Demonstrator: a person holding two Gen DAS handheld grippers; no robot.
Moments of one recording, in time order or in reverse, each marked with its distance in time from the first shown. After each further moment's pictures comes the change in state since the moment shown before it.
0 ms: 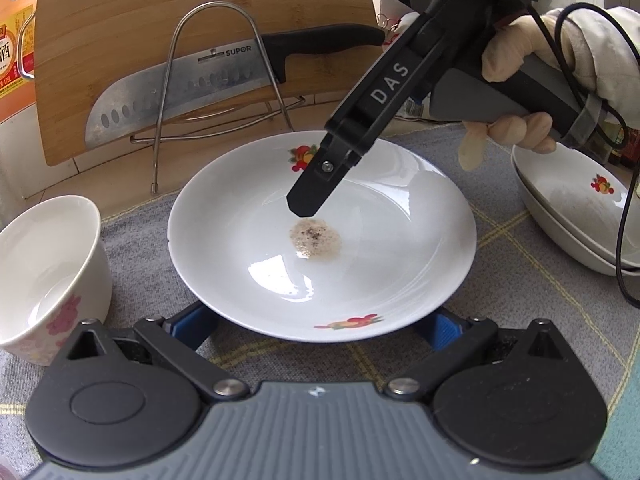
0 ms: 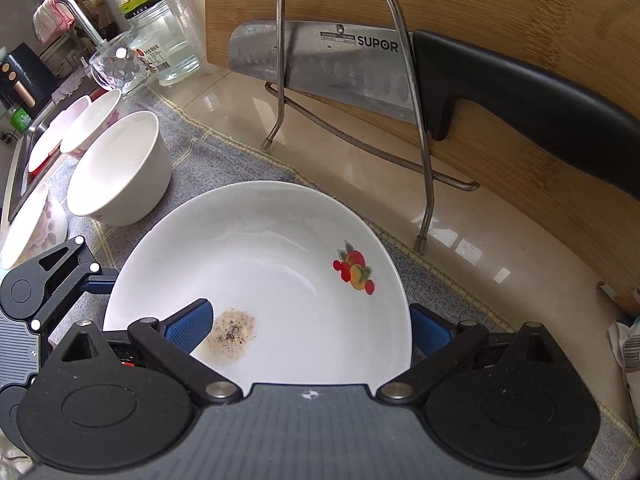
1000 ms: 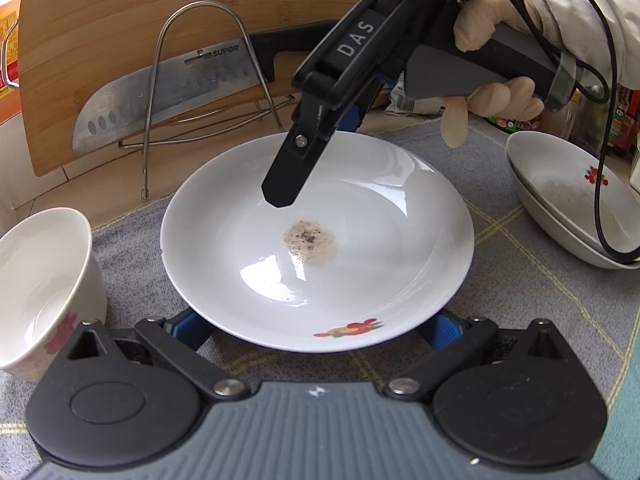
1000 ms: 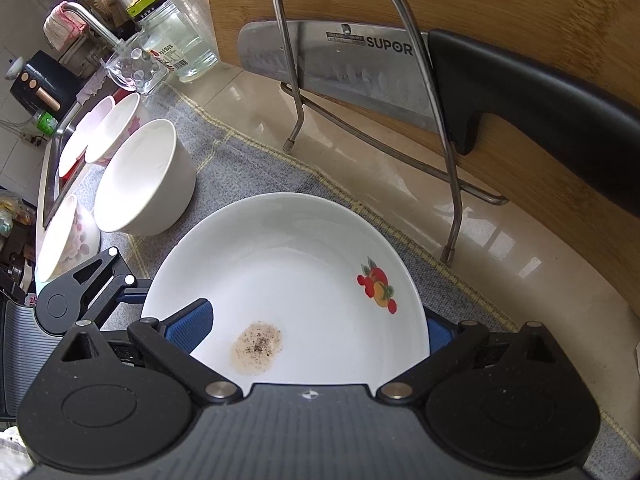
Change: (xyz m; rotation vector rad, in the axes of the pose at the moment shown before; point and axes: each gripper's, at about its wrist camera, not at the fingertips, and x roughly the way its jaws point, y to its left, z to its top) left arm 0.003 -0.001 0.003 0.028 0.015 -0.019; right arm 0.003 -0.013 0.021 0.038 0.088 0.136
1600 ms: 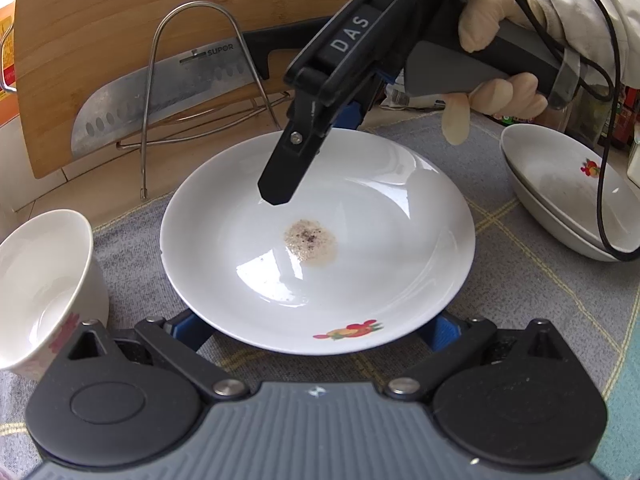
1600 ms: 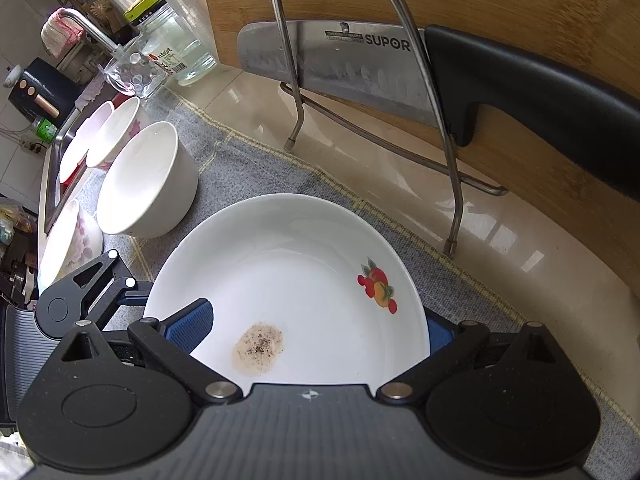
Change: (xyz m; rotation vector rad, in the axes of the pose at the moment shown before) left arm -0.005 -0.006 0.000 0.012 0.021 0.006; right arm -0.002 0.003 -0.005 0.028 -0.008 0.002
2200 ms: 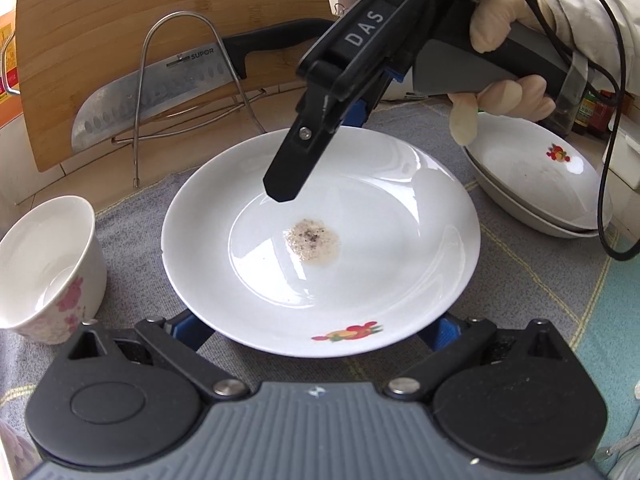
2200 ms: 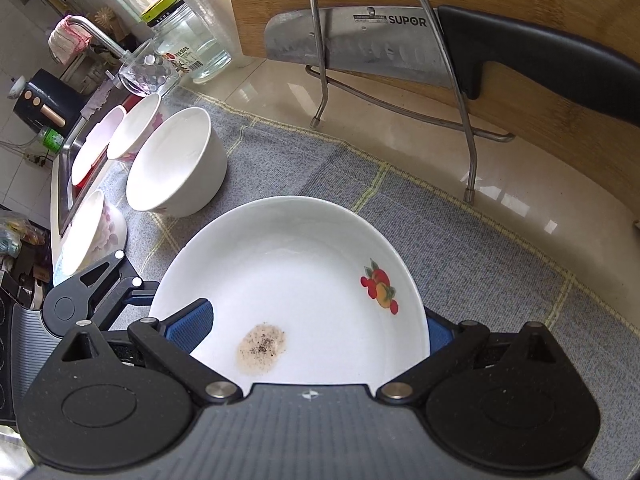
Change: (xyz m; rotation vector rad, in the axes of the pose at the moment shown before) left arm -0.029 -0.018 -0.012 0.013 0.021 -0.030; right arm -0.016 0.022 -0.033 0.038 -0.020 0.011
